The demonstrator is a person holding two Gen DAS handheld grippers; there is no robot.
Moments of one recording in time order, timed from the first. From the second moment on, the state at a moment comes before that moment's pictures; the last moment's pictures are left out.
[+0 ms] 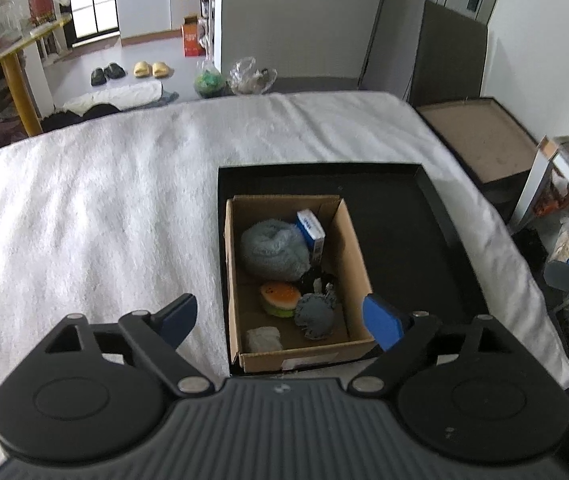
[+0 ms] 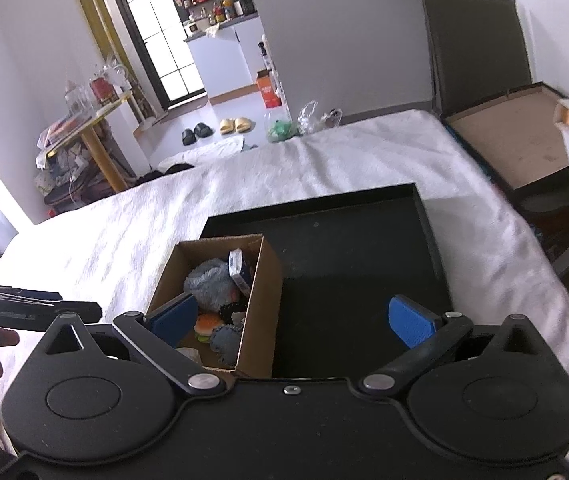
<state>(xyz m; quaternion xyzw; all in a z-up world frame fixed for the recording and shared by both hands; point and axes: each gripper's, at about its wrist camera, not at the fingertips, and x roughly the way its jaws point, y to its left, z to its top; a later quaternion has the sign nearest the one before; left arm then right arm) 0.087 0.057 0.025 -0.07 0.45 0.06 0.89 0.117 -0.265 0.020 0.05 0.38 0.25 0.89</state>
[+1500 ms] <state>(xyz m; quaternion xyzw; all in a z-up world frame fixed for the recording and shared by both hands) -0.019 -0.007 0.092 -0.09 0.34 0.04 0.93 0.026 -0.306 0.082 0.11 0.33 0.27 0.90</state>
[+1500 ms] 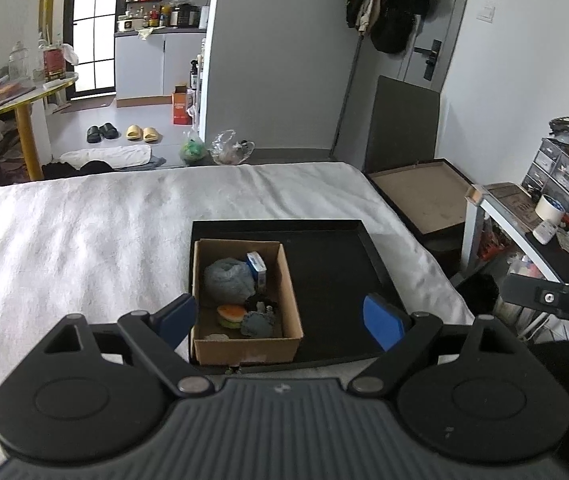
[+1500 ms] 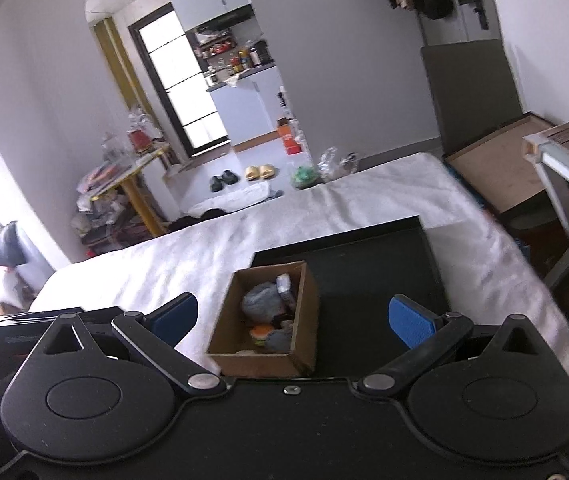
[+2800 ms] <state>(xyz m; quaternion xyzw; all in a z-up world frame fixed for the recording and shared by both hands) -0.025 -0.014 0.080 -0.10 0.36 0.05 0.93 0.011 -0.320 0.073 0.11 0.34 0.25 0.90</state>
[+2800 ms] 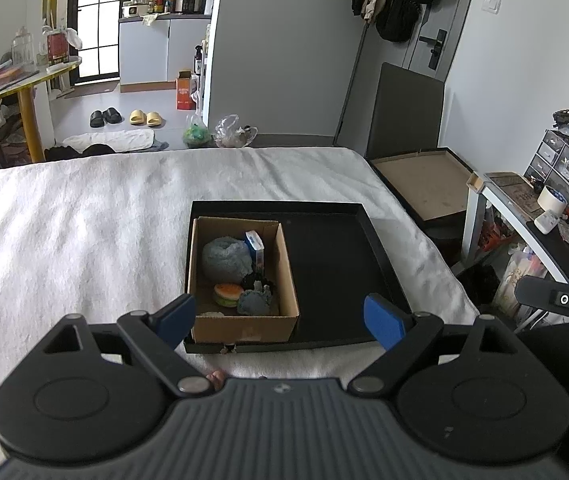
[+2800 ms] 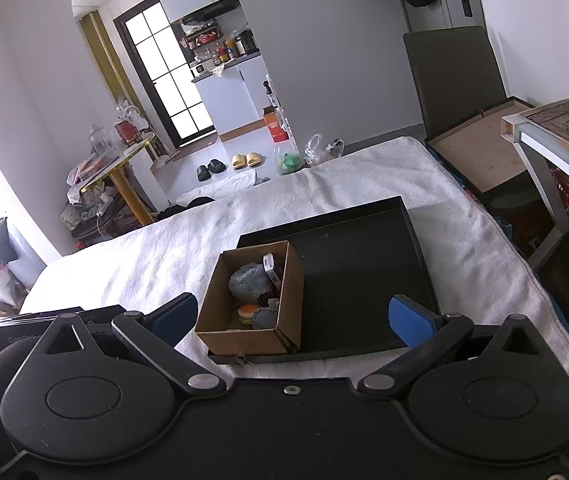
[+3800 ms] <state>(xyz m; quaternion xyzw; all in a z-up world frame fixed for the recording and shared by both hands) -0.029 -0.008 0.081 -0.10 0.36 0.05 0.92 0.012 -0.319 0.072 0.10 0.35 0.25 0.90</state>
